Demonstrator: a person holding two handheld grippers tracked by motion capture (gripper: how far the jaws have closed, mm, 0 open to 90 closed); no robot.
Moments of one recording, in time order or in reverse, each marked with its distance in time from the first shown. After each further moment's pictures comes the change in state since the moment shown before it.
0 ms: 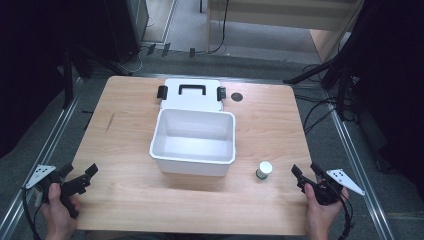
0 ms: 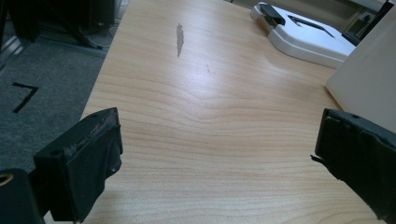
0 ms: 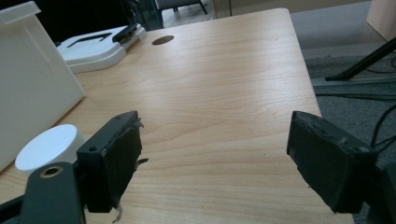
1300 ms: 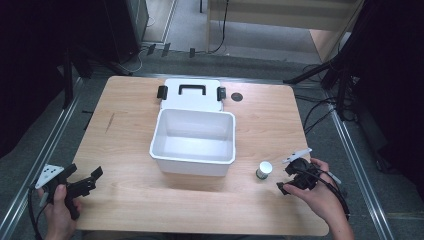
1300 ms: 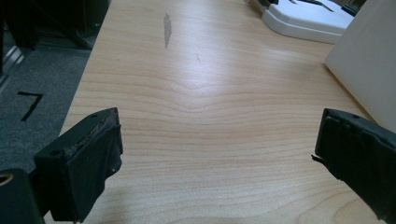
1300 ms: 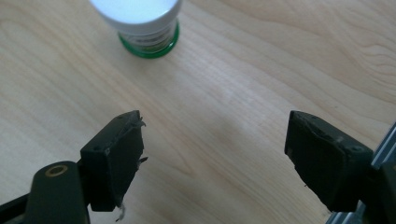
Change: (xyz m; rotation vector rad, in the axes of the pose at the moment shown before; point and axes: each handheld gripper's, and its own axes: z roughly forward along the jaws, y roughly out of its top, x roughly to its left) left arm -0.010 -0.004 0.002 0.035 0.001 0.096; right arm 0.075 0.055 0.035 0.886 0.014 -0.549
